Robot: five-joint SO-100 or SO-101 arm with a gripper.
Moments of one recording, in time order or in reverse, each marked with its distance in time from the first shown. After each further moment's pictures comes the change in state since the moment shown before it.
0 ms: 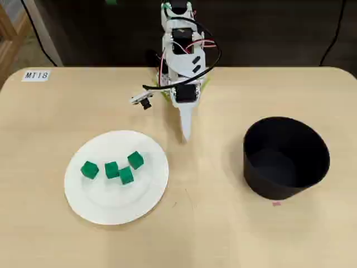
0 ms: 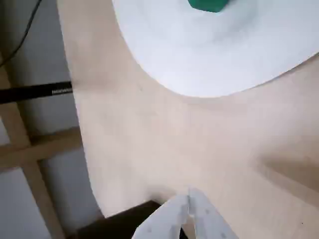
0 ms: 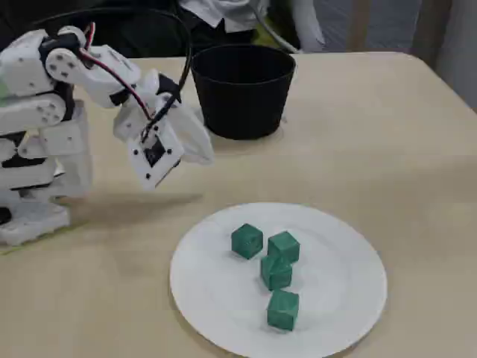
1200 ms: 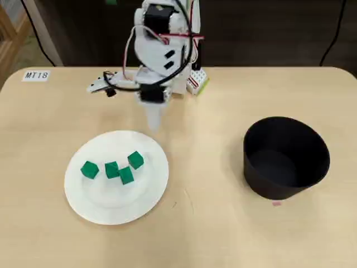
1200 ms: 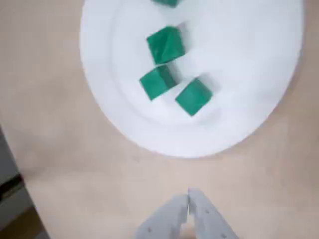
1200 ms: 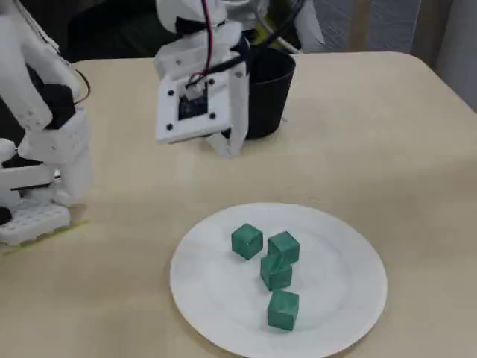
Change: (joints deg) arm 24.4 -78.0 -77.3 29.6 -6.0
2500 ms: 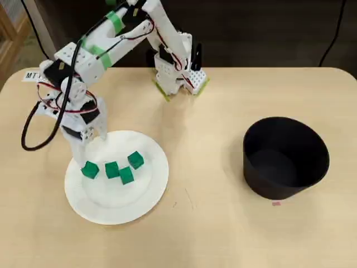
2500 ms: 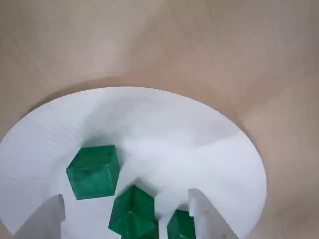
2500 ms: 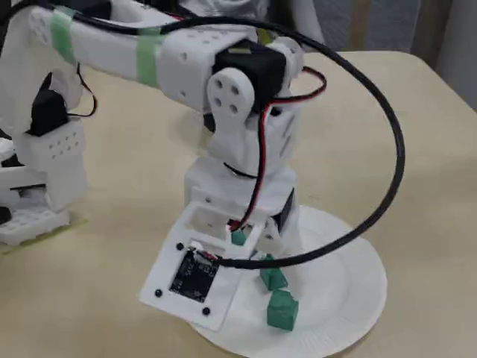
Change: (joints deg) arm 18.2 -45.3 -33.8 11.3 -4.9
